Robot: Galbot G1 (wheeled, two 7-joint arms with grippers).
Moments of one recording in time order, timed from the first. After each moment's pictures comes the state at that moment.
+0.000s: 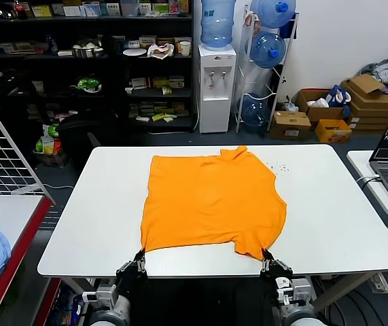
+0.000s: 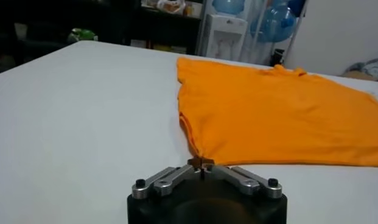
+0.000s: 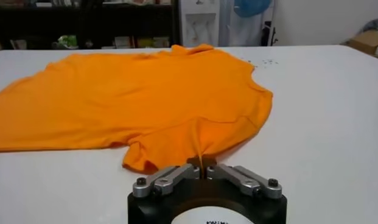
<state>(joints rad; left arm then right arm) 1.51 -1.09 -0.16 -1.93 -0.54 0.11 -0.37 -1.67 1.33 0.48 2.04 0.26 -0.32 0.12</state>
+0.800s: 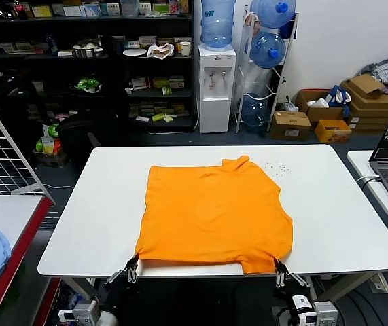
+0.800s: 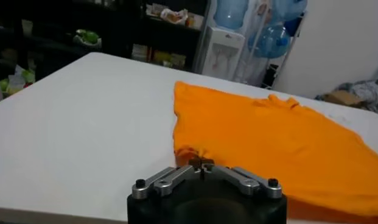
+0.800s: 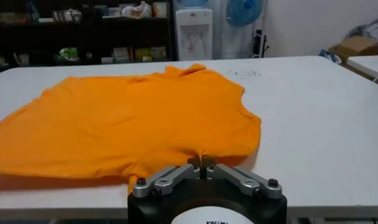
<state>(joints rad) 1.66 -0.98 -0.20 -2.18 -0.65 0.09 -0.44 -1.77 1.23 0.51 2.19 0.39 -0.28 0.20</state>
